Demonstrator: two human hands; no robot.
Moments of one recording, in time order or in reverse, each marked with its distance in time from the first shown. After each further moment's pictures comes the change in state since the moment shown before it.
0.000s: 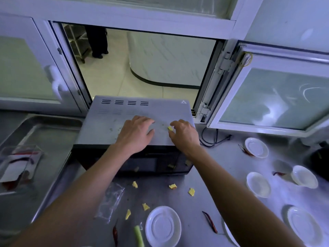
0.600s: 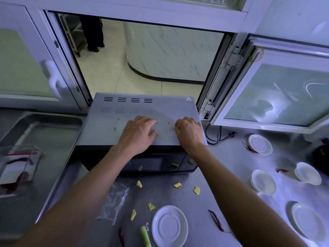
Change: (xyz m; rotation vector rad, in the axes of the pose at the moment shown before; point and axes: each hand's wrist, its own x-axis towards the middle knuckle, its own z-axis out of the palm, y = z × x) left_hand 0.000 -0.022 0.008 -0.085 -0.009 0.029; right_hand 0.012 -0.012 0.009 -0.201 0.048 0.028
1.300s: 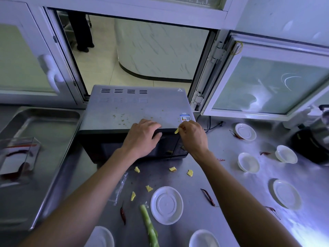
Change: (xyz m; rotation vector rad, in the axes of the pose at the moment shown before) left_hand -0.069 0.034 0.006 -0.074 0.023 0.129; right_hand -0.092 0.015 -0.007 0.254 0.145 0.106
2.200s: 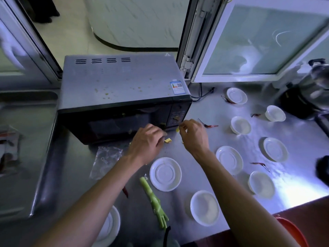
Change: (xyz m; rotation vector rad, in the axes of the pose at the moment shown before) left_hand -0.067 0.013 0.086 -0.138 0.016 0.234; right_hand -0.094 0.036 0.034 -0.006 -0.070 0.185
